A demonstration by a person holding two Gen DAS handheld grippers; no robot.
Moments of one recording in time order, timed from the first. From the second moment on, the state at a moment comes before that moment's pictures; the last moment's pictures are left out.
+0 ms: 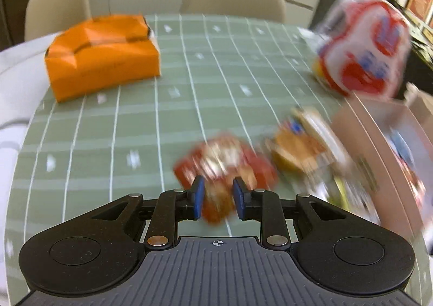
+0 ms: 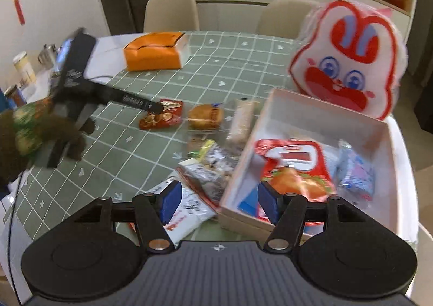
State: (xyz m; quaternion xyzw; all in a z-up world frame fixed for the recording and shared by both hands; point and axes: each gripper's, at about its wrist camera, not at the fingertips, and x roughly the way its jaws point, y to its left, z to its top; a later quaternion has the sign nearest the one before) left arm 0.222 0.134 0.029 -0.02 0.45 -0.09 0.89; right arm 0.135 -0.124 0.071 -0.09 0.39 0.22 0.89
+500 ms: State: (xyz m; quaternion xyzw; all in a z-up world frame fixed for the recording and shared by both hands) left arm 0.229 0.147 0.055 -0.06 0.39 -0.13 0.91; right arm 0.093 -0.075 0.042 -0.12 0.36 0.20 0.90
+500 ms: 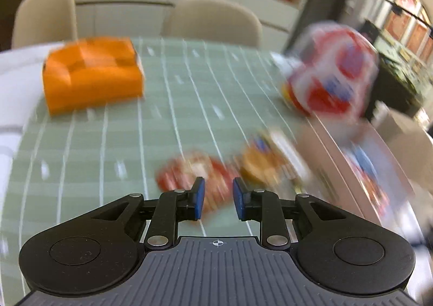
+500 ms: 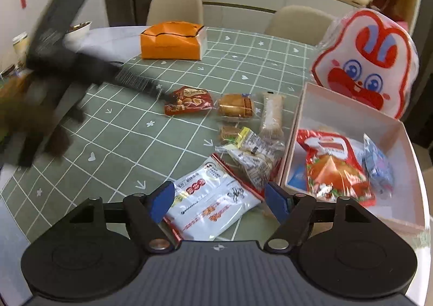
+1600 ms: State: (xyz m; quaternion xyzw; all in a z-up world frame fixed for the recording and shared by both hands) left arm 0.146 0.128 0.036 -0.04 0.45 -0.14 0.88; right arm 0.112 -0.060 -0.009 -0.03 0.44 0.14 0.89
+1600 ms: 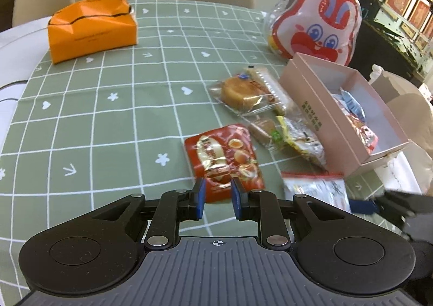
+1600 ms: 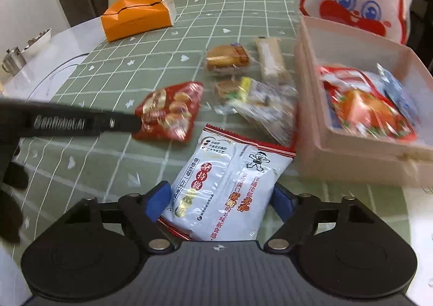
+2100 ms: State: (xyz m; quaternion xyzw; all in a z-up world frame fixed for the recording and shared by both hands) left arm 0.211 0.089 0.026 0.00 0.46 -0.05 0.89; right arm 0.048 -0.182 -0.006 -0.08 0.38 0.04 0.92
